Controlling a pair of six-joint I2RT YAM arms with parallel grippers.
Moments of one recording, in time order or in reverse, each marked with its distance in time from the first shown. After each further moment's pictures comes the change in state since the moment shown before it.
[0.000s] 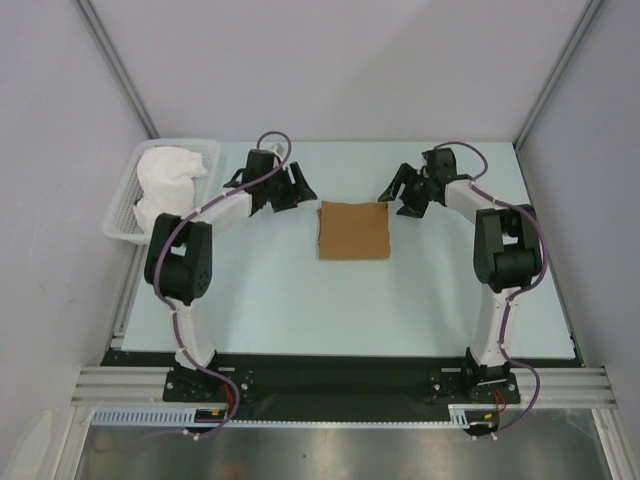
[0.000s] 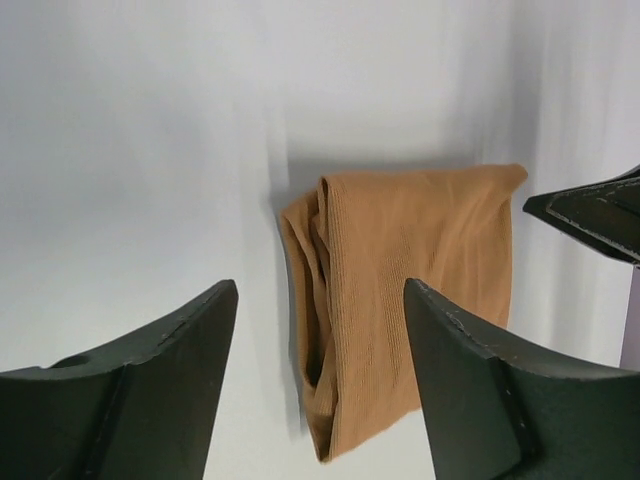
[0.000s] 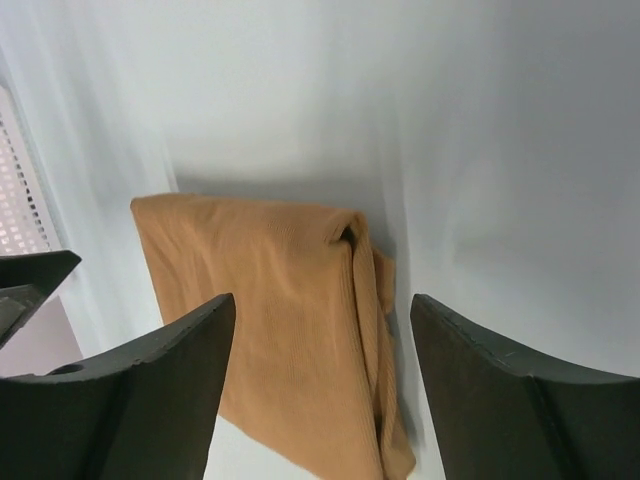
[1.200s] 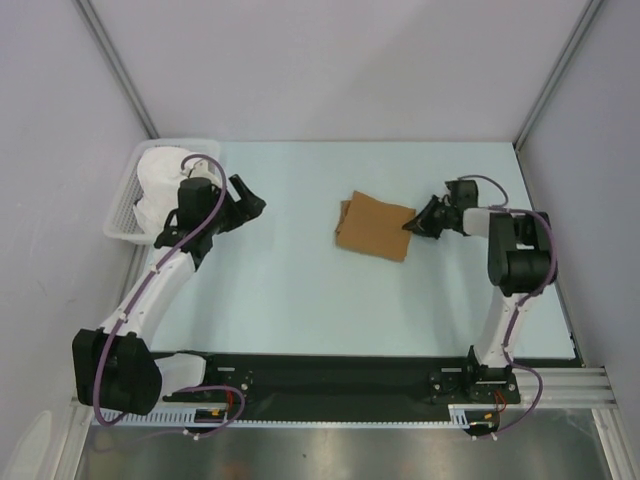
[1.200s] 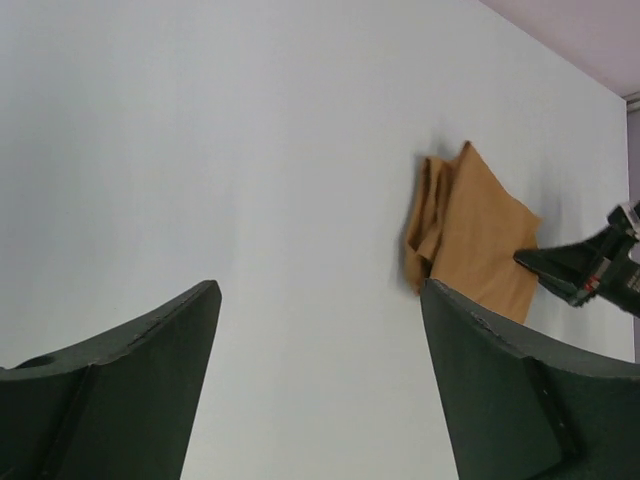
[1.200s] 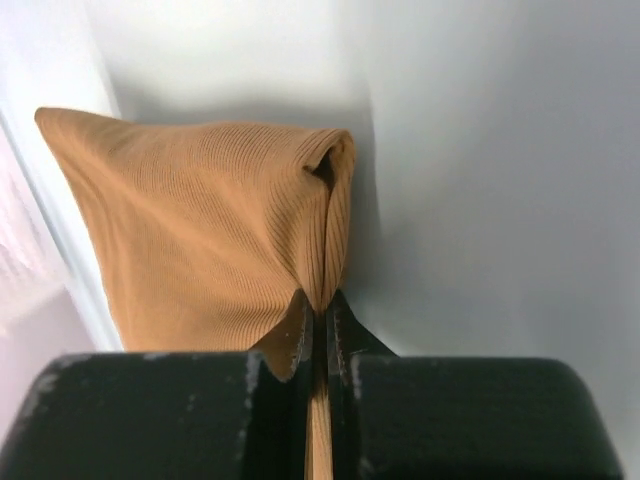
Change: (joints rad) left arm 0.136 -0.777 -0.506 -0.061 -0.204 0.014; right arm -0.097 -0.056 -0.315 0.224 -0.078 0.016
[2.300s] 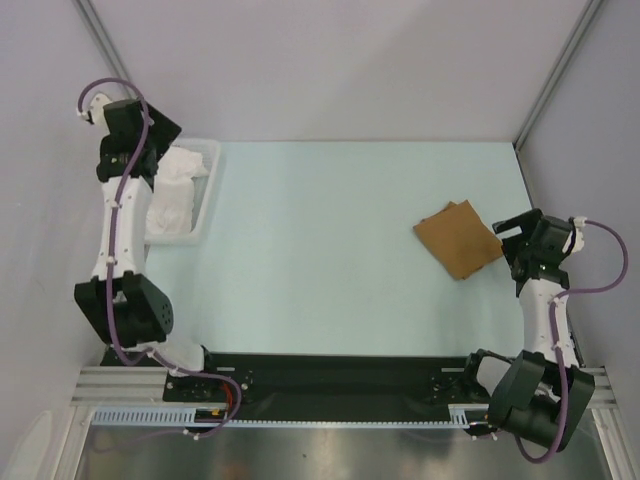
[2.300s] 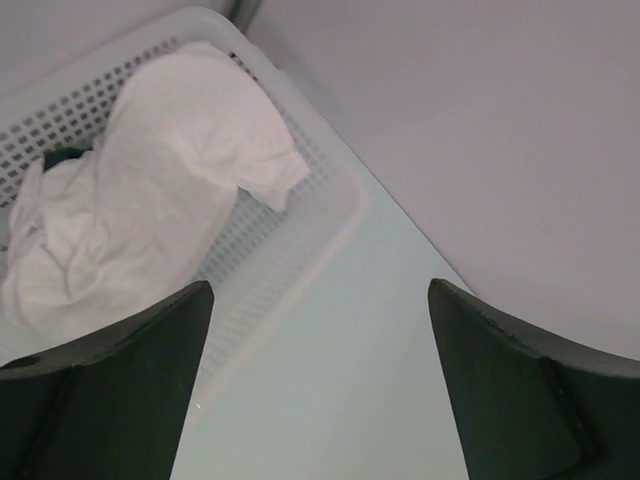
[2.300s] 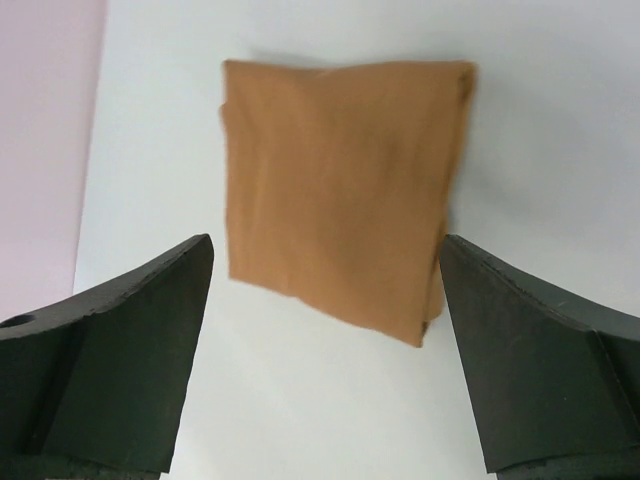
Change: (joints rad) left arm 0.319 0.344 0.704 -0.273 -0.296 -0.098; right arm -0.459 -0.960 -0.508 -0.171 0.476 0.196
